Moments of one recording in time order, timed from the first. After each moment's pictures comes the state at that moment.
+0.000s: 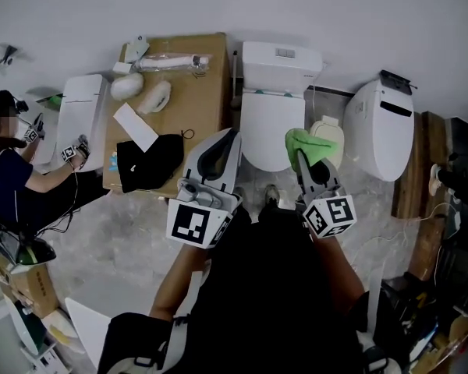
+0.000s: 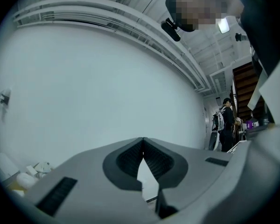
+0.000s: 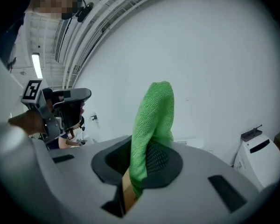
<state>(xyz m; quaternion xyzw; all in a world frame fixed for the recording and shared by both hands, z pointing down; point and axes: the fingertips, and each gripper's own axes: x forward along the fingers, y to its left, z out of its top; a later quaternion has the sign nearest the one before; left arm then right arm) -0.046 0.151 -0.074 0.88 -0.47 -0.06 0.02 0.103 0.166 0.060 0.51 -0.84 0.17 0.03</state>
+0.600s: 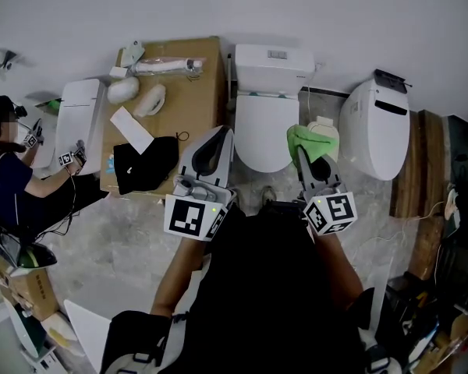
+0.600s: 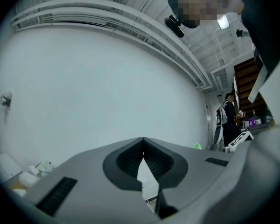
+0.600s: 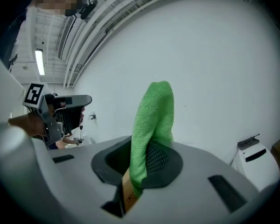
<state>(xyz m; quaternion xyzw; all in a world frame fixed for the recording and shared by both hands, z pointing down) -0.033 0.149 -0.068 0.87 -0.48 -0.05 0.01 0.130 0.164 0.043 0.51 -0.85 0.14 0.04</state>
